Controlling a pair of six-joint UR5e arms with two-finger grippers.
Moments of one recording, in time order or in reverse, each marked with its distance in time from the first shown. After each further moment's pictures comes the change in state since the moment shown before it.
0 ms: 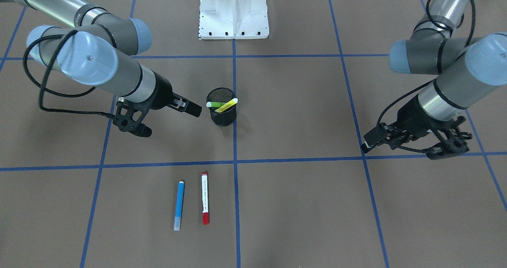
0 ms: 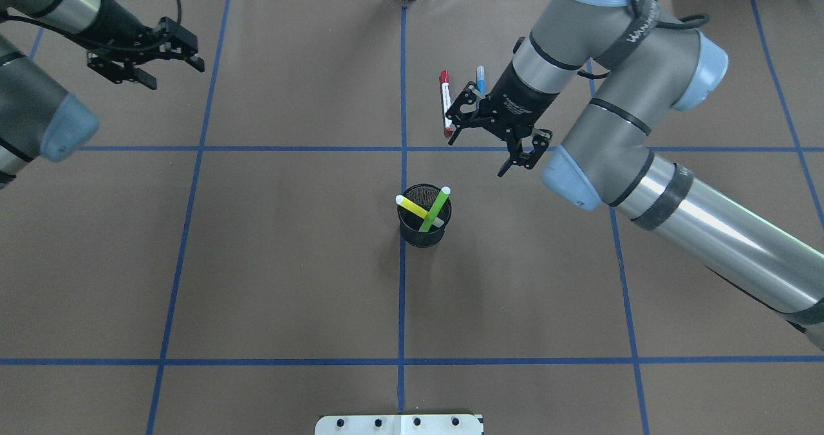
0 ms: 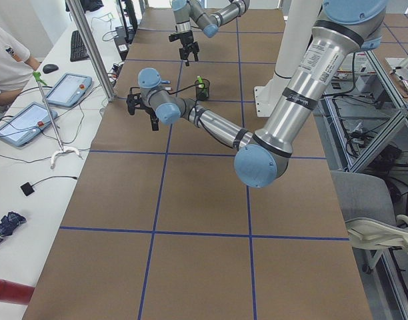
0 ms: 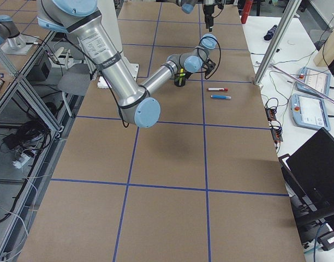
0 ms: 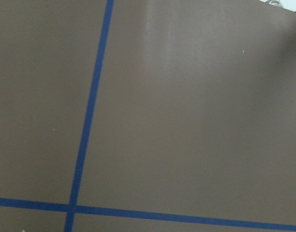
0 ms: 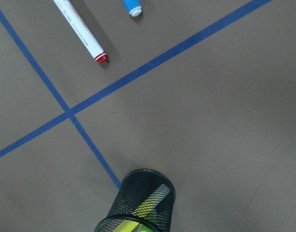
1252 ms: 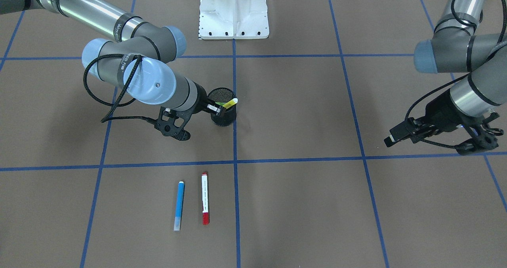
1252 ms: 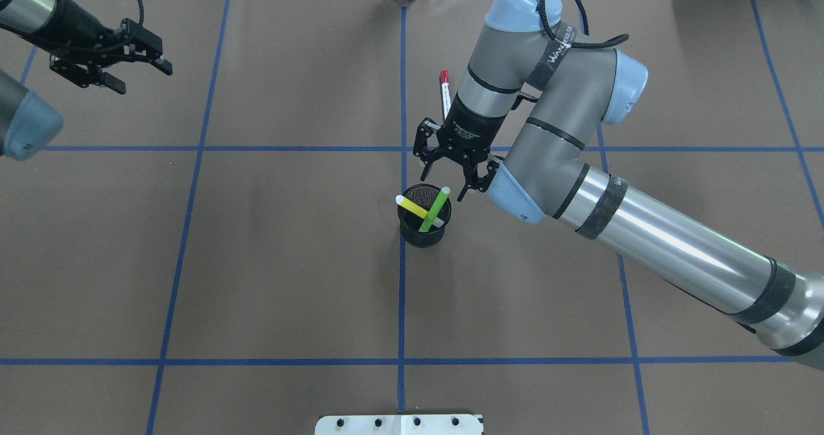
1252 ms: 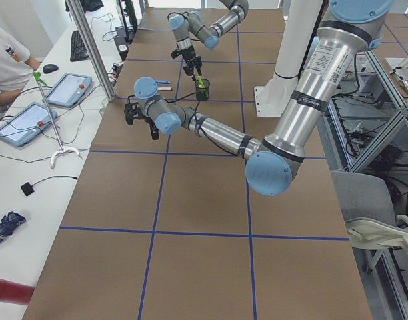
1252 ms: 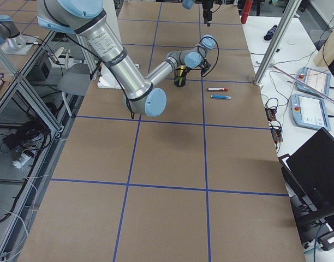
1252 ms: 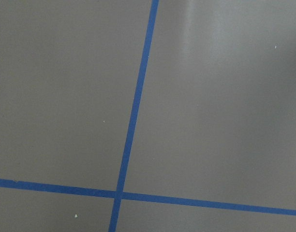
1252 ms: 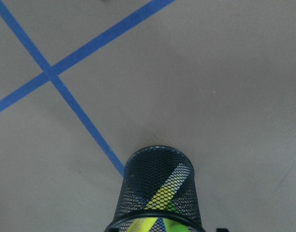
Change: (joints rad) left arm -0.035 0.040 -0.016 -0.001 -0.044 0.015; right arm -0.075 0.073 -0.119 -0.053 0.010 -0.022
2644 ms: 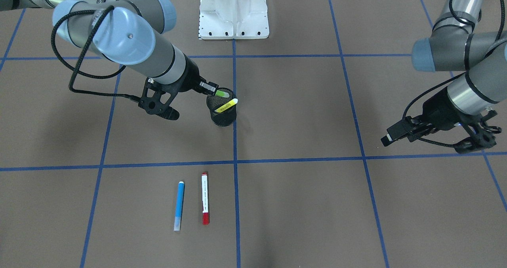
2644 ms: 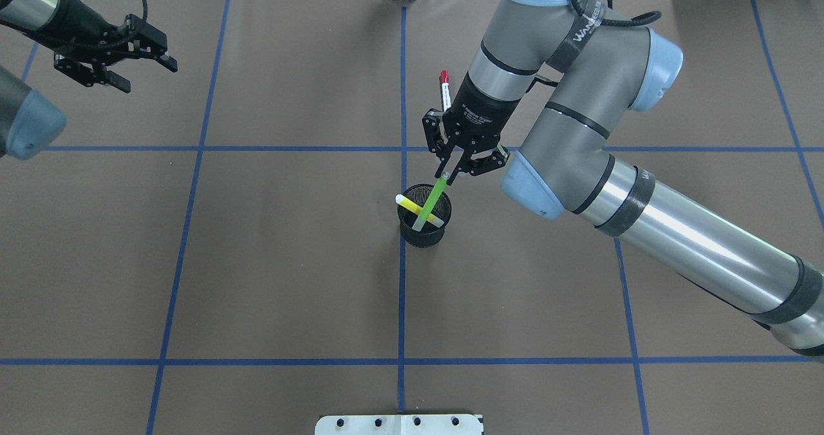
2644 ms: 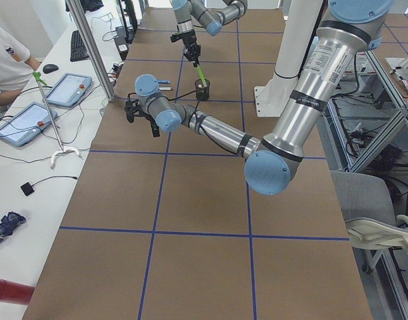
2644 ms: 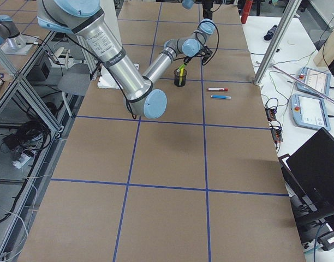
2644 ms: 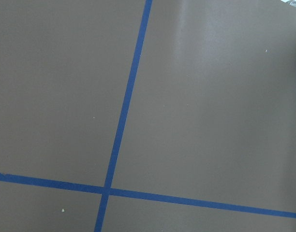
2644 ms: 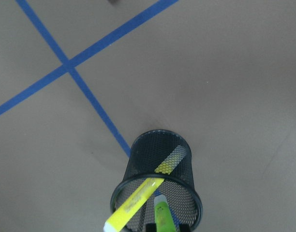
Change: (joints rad) left arm 0.005 -0.008 -0.007 0.000 0.000 -0.035; right arm 0.073 -0.014 0.243 -0.129 -0.015 -0.001
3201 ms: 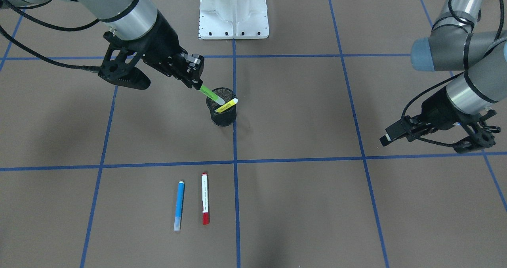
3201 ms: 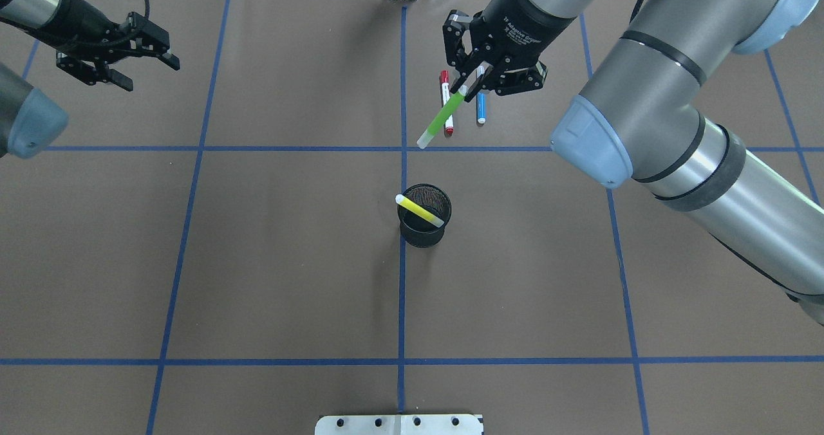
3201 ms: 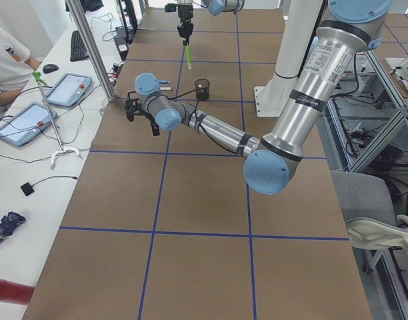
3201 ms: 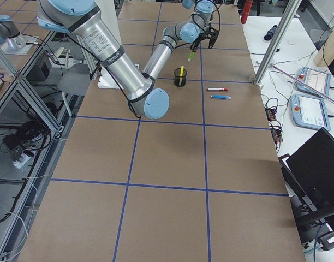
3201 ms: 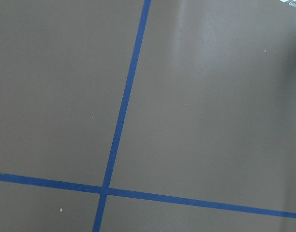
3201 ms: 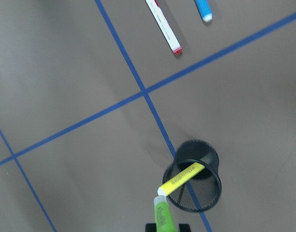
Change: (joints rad) left arm 0.000 -0.006 -0.007 0.000 0.000 -0.008; right arm 0.077 0.017 0.170 -0.016 -0.227 -0.084
